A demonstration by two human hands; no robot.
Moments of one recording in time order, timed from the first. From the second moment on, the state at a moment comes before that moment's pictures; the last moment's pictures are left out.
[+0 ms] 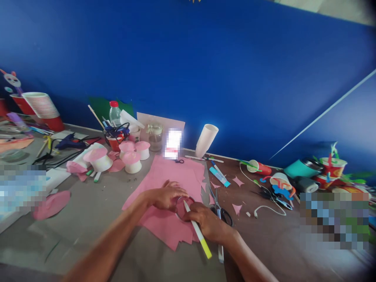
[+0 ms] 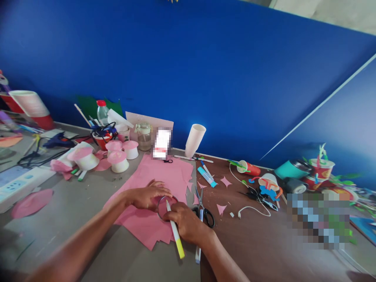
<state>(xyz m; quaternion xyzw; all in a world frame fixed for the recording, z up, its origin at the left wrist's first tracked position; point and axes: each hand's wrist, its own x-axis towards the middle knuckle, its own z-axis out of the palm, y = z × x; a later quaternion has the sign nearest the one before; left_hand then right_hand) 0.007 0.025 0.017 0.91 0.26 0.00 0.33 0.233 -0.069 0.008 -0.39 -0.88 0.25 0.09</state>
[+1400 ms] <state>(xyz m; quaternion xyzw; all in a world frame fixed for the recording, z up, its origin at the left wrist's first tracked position) 0.028 0.006 0.011 0.93 0.28 -0.03 0.22 0.230 -0.072 0.011 -0.37 -0.89 0.24 0.11</state>
